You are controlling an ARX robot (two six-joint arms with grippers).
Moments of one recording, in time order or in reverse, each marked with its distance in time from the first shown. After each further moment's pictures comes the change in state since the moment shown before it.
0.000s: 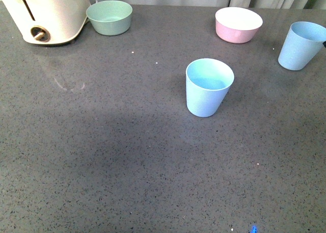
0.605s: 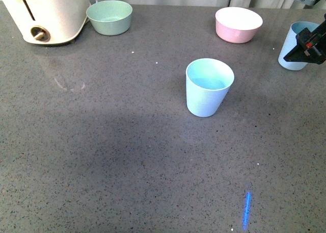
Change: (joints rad) left arm 0.000 0.000 0.000 0.000 0.000 0.000; right arm 0.079 0.360 0.349 -0.145 0.071 -0.051
